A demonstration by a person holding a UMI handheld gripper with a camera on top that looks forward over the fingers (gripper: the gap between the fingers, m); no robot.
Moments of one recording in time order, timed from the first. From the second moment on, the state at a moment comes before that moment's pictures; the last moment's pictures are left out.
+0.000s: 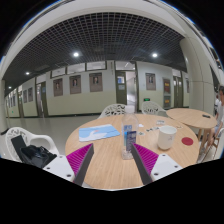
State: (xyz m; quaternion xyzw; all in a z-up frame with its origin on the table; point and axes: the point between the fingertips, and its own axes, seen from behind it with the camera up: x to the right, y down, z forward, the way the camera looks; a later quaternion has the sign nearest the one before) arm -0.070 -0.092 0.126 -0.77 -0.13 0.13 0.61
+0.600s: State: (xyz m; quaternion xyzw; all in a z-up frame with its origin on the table) arm -0.048 0.016 0.127 -0.74 -0.14 0.09 0.65
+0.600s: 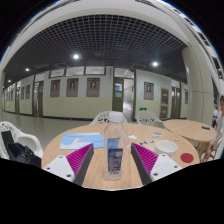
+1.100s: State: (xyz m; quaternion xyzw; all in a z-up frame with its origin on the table) arm -0.054 0.112 0.100 -0.75 -0.05 0.15 0.64
